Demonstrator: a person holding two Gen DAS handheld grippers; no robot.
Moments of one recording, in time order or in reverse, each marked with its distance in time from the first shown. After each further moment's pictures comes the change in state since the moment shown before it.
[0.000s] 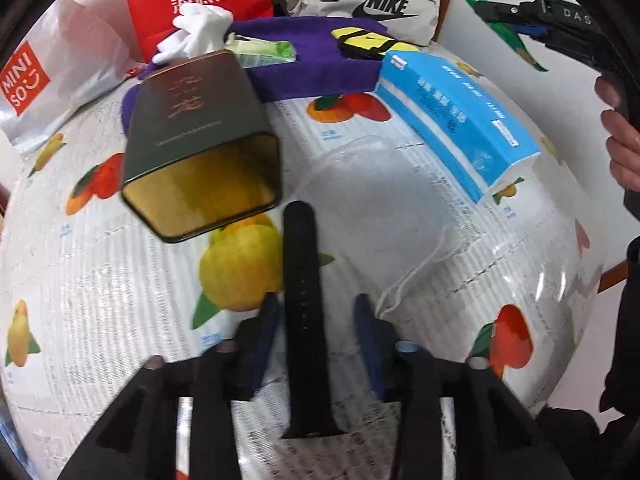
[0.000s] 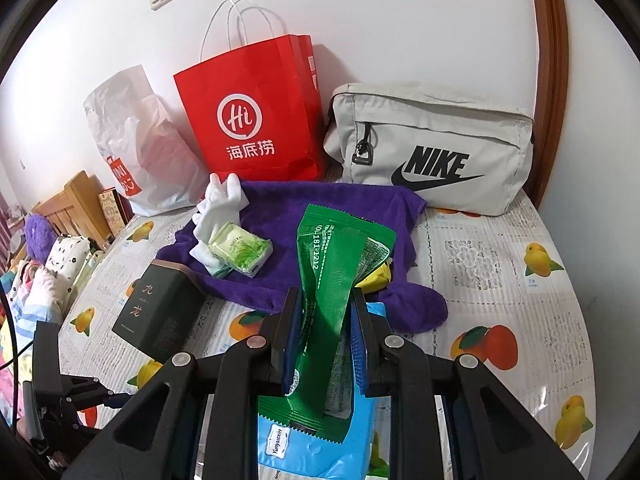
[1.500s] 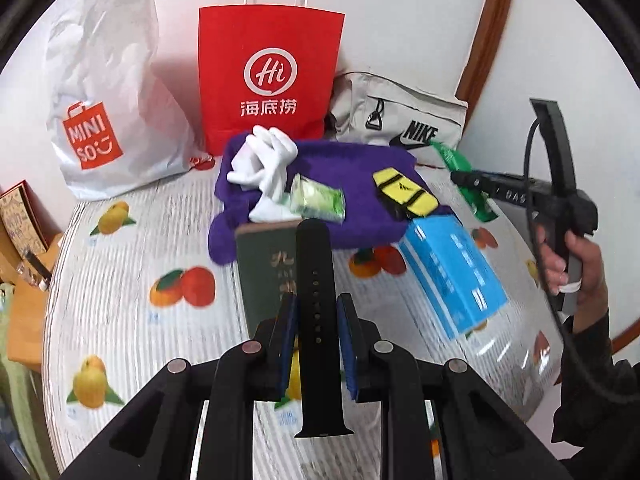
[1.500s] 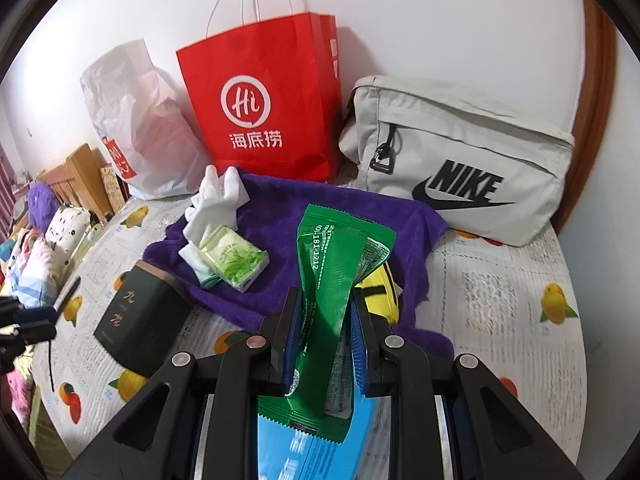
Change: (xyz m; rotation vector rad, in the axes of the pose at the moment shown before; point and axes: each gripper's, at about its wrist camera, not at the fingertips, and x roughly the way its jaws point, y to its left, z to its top) left arm -0.101 0.053 0.072 -0.148 -0.252 0.009; right arm 0.050 0.001 0.041 -0.111 0.071 0.025
